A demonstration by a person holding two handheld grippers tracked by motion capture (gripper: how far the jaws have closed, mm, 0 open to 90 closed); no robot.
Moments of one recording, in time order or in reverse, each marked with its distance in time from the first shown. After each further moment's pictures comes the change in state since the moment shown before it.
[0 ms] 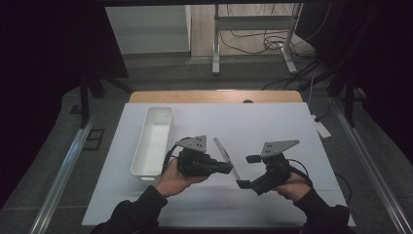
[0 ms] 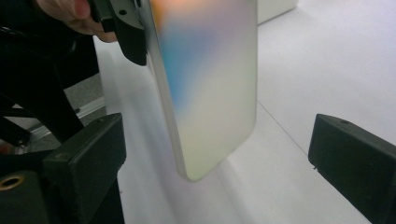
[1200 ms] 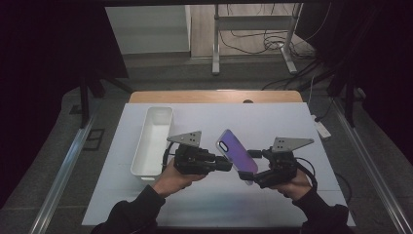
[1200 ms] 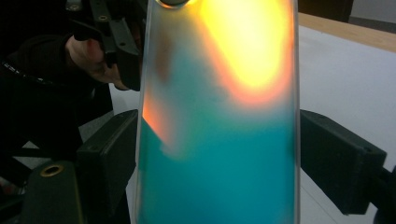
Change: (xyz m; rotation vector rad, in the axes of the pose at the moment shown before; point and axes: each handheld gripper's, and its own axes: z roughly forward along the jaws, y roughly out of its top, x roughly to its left) left arm 0.002 0.004 -0.010 -0.130 -0.083 -0.028; right arm 0.004 0.008 -0.019 -0.181 0.019 0.024
